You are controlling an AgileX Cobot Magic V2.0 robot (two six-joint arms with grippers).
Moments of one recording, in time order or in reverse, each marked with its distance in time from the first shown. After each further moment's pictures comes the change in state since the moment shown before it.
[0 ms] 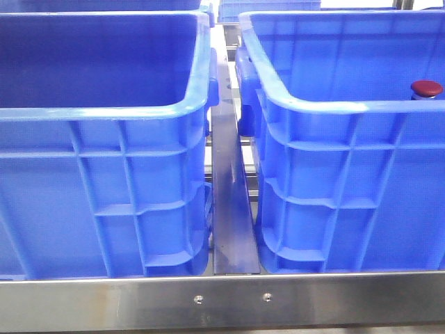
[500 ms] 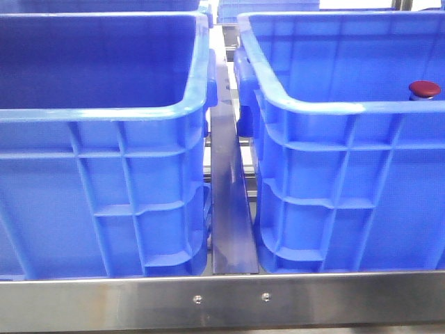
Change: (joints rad) left arm 0.000 0.000 0.000 0.000 -0.002 0.000; right arm -0.035 -0.052 0.204 -0.551 -0.181 0.578
